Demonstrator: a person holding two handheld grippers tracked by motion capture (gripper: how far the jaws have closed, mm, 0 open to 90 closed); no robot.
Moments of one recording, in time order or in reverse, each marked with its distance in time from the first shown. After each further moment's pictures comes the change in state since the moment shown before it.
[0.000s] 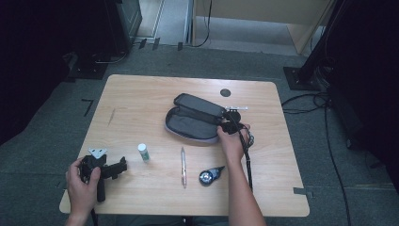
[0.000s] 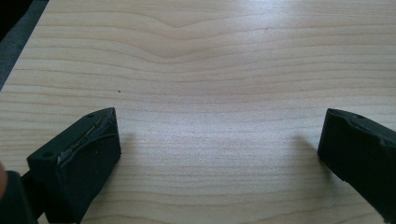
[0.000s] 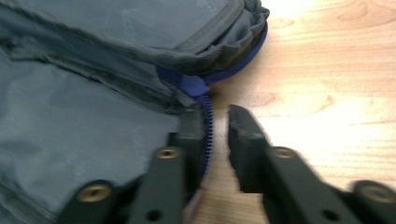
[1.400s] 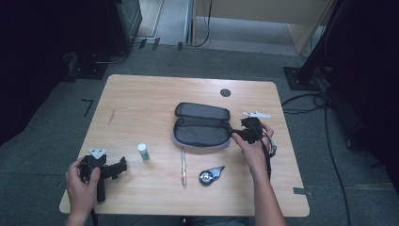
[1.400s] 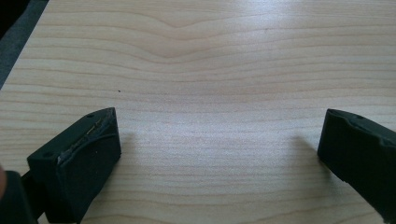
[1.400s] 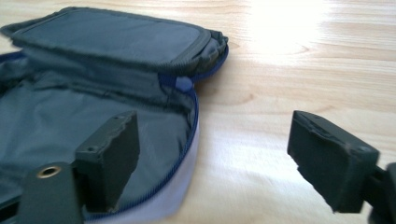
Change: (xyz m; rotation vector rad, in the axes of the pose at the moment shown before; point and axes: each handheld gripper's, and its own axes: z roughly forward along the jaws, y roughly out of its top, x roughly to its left) left arm 0.001 0.000 -0.001 -0.001 -0.005 -0.002; right arm -0.046 -0.021 -0.063 -0.117 0.052 -0.132
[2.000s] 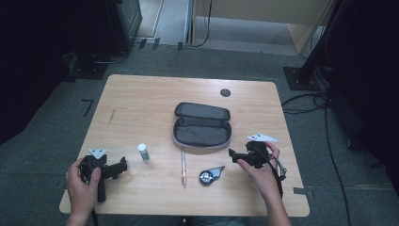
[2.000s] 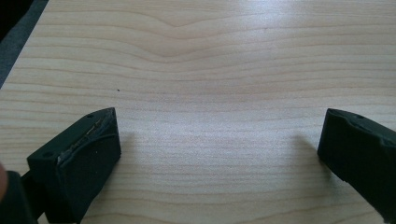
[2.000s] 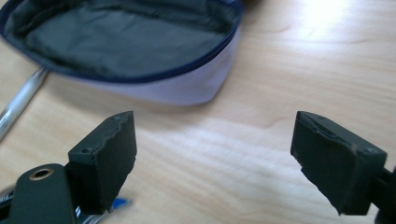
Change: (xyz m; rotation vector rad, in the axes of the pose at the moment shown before) left arm -0.002 0.000 0.000 0.000 0.007 0.000; right arm 0.000 -0.064 -0.033 0.020 0.141 -0.112
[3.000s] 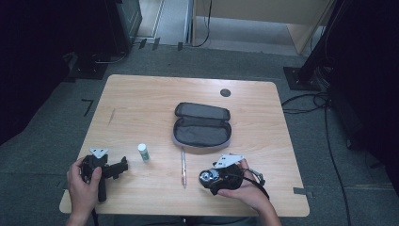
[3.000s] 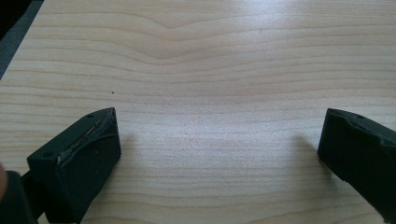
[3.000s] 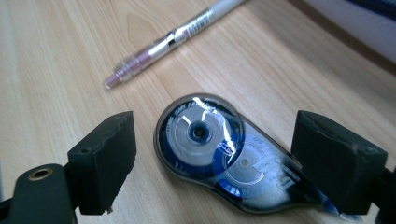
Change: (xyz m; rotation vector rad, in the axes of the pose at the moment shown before) left arm -0.002 0.001 0.001 0.000 -0.003 0.004; right arm 0.074 -0.038 0.023 0.102 0.384 -0.430
